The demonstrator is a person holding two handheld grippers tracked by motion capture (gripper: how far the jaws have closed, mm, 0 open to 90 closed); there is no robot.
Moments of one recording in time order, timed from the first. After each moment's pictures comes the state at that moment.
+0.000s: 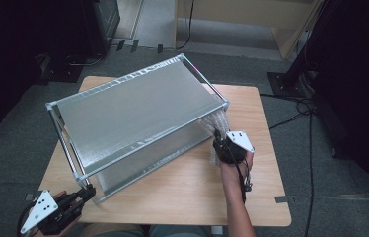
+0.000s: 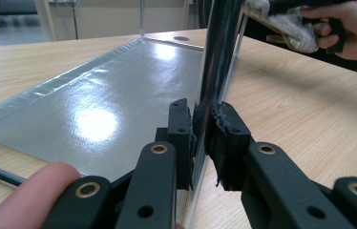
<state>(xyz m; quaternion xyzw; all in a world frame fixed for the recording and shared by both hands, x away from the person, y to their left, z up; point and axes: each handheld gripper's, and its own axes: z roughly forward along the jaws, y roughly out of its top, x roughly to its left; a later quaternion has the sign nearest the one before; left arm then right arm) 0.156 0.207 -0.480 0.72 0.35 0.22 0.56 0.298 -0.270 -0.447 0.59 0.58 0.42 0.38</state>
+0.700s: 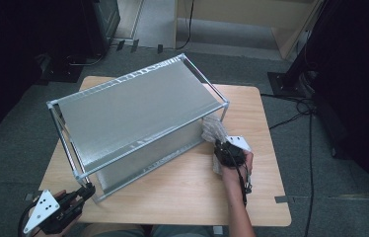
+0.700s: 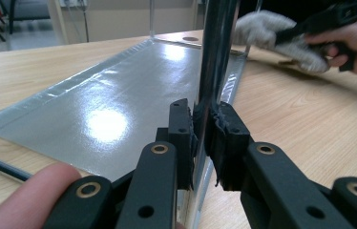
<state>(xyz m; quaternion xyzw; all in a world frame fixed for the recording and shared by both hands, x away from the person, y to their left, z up) 0.158 0.204 -0.481 0.71 0.36 0.24 0.55 0.308 -0.284 -0.489 0.62 0.61 0.36 0.33</state>
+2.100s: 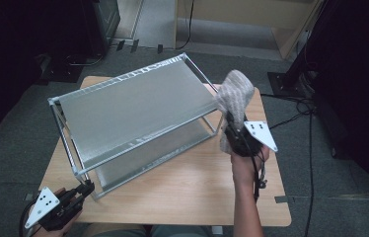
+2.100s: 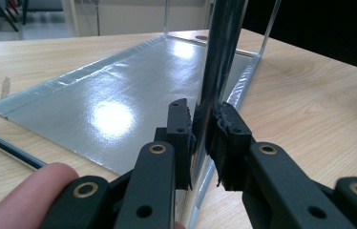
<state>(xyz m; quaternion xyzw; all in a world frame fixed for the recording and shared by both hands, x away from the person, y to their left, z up) 0.164 0.205 -0.484 0.70 0.39 0.24 0.55 0.279 -0.281 -0.365 0.54 0.53 0.50 0.43</state>
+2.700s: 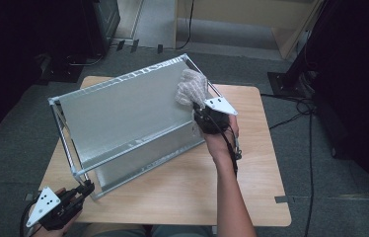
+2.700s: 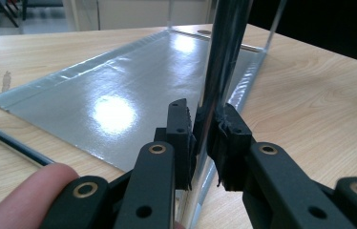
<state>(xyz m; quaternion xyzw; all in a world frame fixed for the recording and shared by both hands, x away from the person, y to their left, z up) 0.166 0.207 -0.487 0.71 0.39 0.24 0.54 0.345 -0.218 -0.363 0.49 0.65 0.46 0.35</state>
